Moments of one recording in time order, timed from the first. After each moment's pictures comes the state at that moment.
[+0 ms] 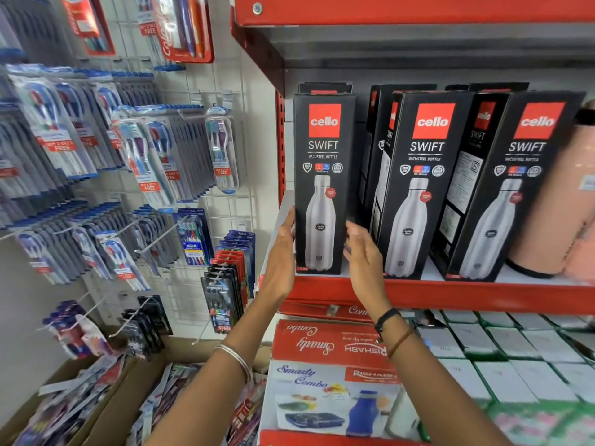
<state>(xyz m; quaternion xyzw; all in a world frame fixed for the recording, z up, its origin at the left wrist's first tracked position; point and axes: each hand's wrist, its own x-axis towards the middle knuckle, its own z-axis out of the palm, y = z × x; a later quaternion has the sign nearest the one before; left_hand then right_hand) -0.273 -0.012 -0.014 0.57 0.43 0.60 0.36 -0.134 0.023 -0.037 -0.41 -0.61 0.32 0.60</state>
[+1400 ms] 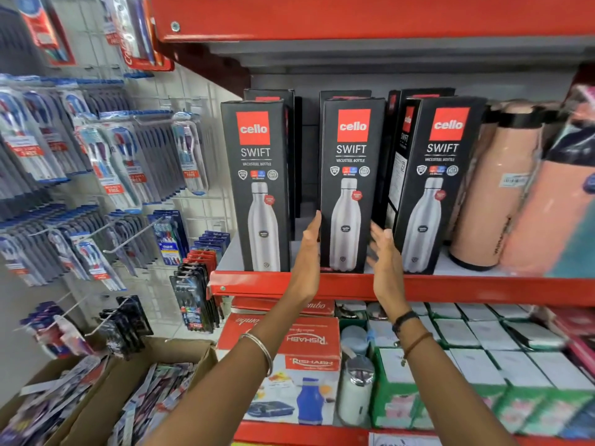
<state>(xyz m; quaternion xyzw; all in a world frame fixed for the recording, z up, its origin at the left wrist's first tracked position) -0.141 -0.012 -0.020 0.61 0.42 0.55 0.38 -0.005 0.012 -0.032 -0.43 -0.55 0.37 0.62</state>
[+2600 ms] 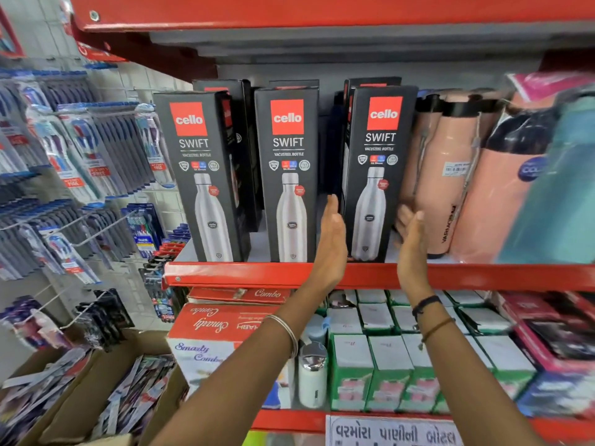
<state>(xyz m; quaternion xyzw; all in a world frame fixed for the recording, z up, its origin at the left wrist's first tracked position) -0.016 -0.001 -0.011 0.64 0.42 0.55 0.34 0.116 0.017 -0.019 -0.44 -0.50 0.34 0.67</state>
